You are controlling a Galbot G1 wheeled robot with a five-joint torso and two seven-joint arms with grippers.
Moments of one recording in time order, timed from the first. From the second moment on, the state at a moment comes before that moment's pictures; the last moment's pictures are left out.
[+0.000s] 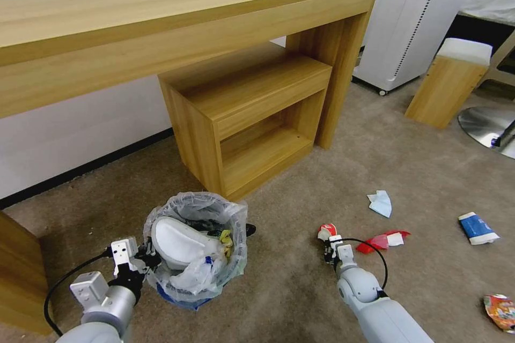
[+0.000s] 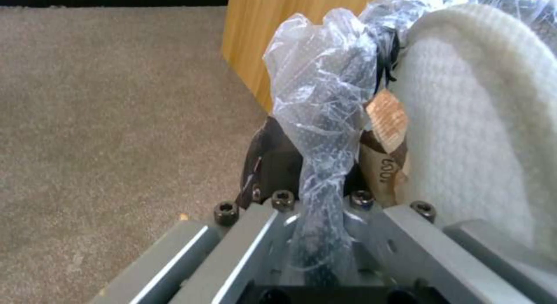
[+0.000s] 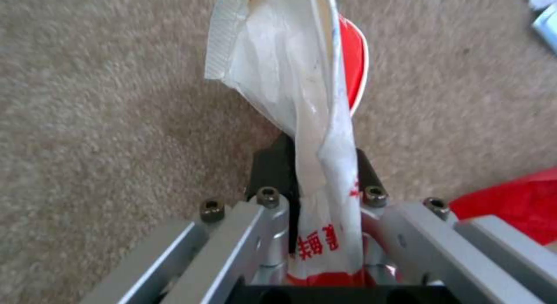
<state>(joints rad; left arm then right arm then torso) 1.72 -1.37 -0.71 -2.25 -0.56 0.38 -0.06 -1.10 1.19 0.17 1.32 0.28 -0.32 0.22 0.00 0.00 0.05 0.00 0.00</state>
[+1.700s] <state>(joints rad) 1.73 -1.39 -0.66 -2.24 -0.50 0.37 -0.03 -1.27 1.02 0.19 1.87 0.61 0.30 -0.44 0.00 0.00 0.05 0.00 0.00</state>
